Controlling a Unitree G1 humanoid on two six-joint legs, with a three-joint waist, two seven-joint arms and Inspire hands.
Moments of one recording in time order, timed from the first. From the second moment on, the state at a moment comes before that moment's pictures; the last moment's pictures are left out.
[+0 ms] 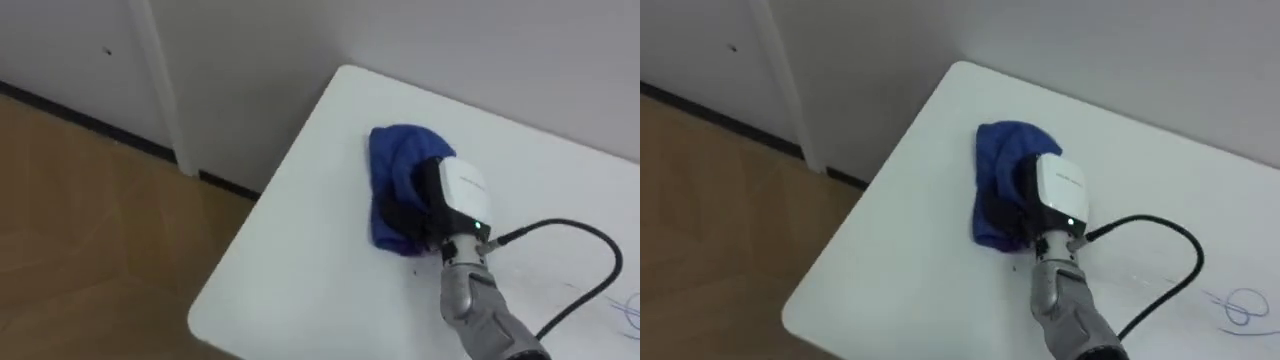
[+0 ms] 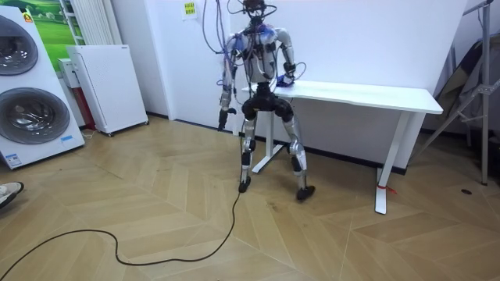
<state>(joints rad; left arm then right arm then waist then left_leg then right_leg) 0.19 0.31 0.08 1.02 0.33 0.08 0.06 -0.11 -0.21 0.22 0.67 -0.70 -0.12 -0.59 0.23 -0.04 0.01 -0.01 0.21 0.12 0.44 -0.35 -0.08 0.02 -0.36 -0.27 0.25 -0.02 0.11</state>
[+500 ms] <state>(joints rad) 0.29 0.25 0.12 0.96 0.36 0.08 0.06 0.13 -0.33 -0.07 0.76 -0.61 -0.17 -0.69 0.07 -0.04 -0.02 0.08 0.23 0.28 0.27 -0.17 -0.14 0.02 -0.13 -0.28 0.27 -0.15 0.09</state>
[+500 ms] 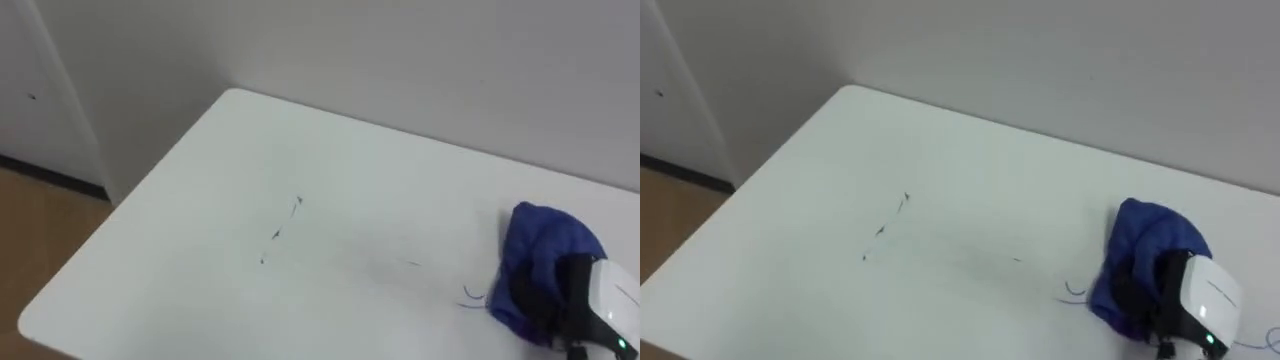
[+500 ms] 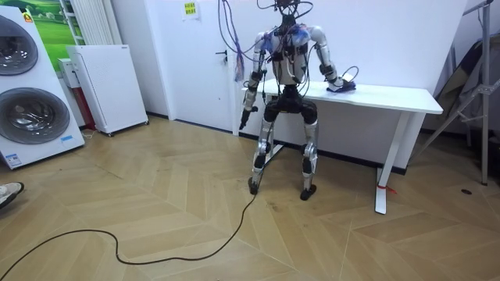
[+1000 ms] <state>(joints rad) 0.29 0.22 0.06 0.92 0.27 0.11 0.08 0.01 -0.28 0.16 0.52 -0.71 -0.07 -0.51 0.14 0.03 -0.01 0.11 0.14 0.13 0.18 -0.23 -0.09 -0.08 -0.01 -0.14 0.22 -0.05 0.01</state>
